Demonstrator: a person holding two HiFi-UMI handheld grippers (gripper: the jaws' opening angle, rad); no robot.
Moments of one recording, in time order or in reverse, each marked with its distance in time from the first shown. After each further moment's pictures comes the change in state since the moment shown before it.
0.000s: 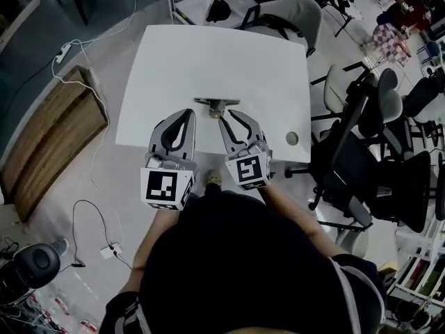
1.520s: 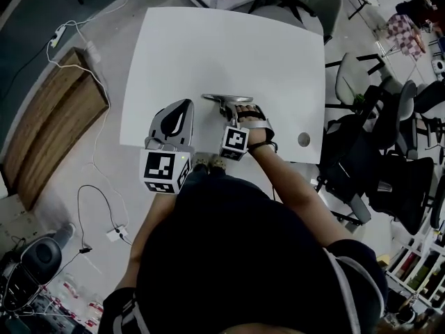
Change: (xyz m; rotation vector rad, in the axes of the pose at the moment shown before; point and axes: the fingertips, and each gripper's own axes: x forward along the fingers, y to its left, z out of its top) left arm 0.070 0.077 -0.069 -0.086 0.223 -0.016; right arm 0.133 0.021 -0.186 -0.818 0.647 0.285
